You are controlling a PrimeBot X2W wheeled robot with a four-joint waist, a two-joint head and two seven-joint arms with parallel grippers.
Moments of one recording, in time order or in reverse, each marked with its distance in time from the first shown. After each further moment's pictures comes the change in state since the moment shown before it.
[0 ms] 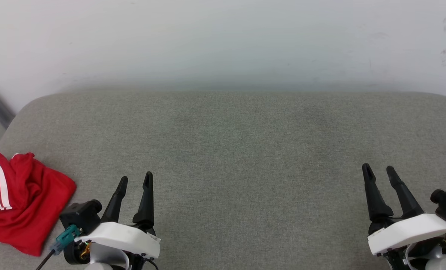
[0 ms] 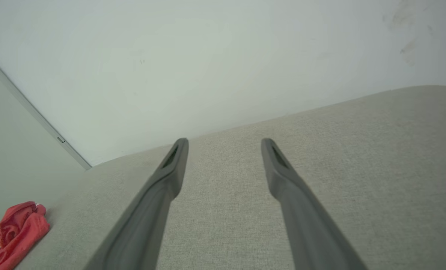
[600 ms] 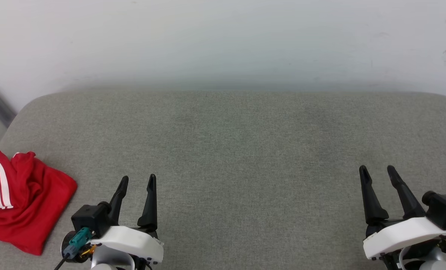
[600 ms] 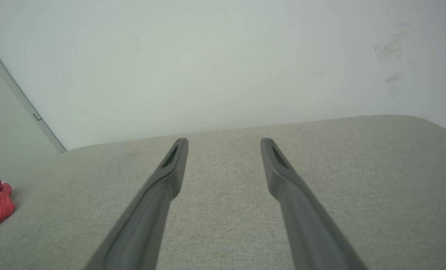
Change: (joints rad) left arm 0.000 -0.002 -0.007 0.022 0.167 0.009 -0.049; right arm 0.018 0.022 -0.007 -0.031 -0.188 0.000 -0.021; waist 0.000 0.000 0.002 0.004
